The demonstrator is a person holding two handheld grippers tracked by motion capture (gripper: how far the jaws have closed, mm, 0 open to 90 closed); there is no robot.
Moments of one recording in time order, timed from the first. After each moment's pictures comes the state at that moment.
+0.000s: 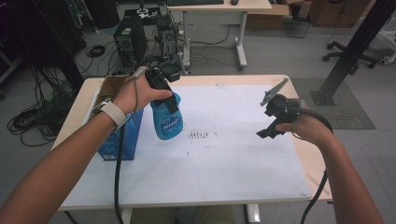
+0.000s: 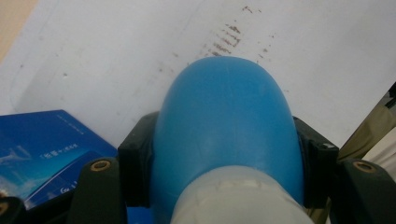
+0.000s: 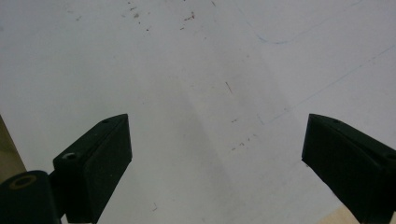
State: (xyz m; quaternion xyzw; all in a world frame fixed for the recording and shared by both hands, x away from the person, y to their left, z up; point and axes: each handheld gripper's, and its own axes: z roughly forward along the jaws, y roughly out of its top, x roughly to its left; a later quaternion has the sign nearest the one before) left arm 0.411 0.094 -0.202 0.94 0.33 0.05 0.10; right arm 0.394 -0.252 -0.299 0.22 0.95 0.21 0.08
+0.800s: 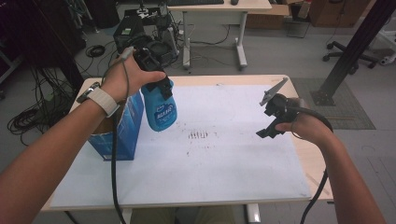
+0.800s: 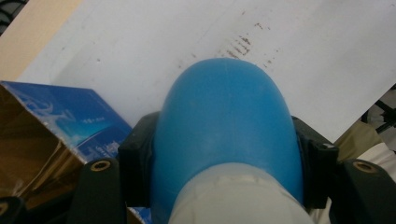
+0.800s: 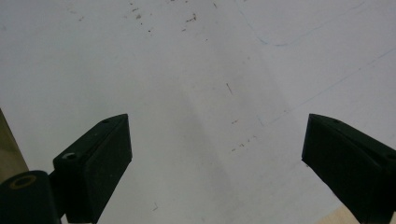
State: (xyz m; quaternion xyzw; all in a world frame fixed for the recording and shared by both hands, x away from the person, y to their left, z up) left arm 0.405 0.107 -0.146 0.91 0.39 0.07 0.11; right arm 0.394 -0.250 -0.296 0.22 0.95 0.20 0.08
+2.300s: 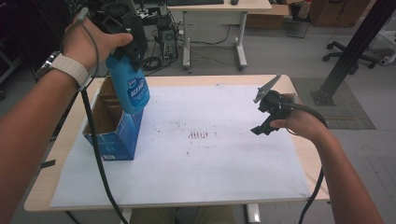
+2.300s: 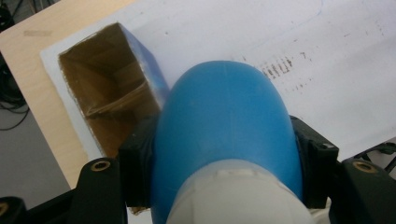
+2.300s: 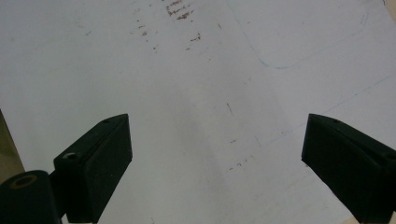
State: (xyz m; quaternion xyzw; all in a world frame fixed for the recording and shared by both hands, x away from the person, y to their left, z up) left arm 0.411 0.170 -0.081 0.83 0.55 0.09 0.11; right arm 0.400 -0.234 -0.289 0.19 0.95 0.21 0.08
